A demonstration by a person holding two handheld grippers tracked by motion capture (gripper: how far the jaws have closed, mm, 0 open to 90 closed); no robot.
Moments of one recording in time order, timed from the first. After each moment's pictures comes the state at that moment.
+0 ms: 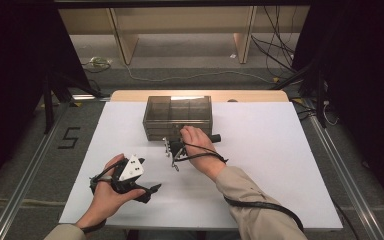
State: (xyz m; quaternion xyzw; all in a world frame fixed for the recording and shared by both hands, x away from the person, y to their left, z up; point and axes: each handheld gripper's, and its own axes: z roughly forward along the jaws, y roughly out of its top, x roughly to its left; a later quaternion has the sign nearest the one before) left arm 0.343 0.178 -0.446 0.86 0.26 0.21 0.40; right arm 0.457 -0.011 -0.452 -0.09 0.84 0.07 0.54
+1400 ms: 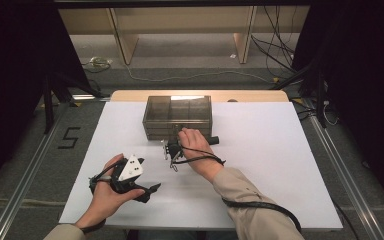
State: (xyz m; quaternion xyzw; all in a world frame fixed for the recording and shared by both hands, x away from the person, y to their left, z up) left arm 0.343 0.179 -0.446 0.86 0.26 0.21 0.40; right arm 0.454 -0.005 -0.463 -0.09 0.81 0.05 0.57
